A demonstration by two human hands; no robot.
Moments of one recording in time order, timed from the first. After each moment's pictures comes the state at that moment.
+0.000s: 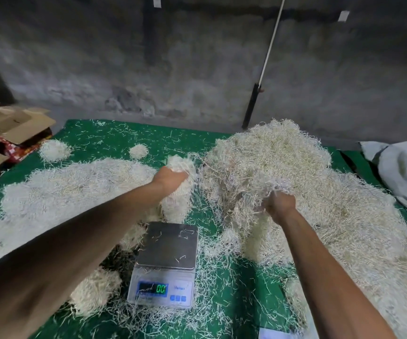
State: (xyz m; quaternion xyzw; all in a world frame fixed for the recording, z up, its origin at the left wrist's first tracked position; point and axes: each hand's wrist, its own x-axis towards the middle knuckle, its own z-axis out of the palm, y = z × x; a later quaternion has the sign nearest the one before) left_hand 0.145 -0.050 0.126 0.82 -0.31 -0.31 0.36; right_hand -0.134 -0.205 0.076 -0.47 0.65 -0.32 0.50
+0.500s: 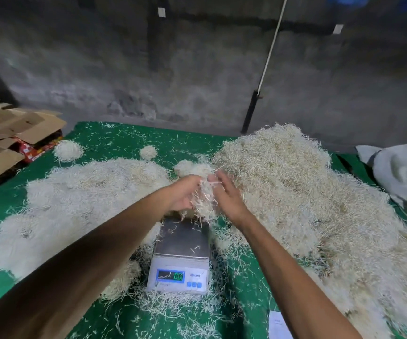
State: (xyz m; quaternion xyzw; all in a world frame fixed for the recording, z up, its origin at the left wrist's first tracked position) left_hand 0.113 0.015 0.158 0.64 -0.28 -0.56 0.44; right_hand -0.036 -0.034 0.137 -0.73 0.37 -0.25 0.52
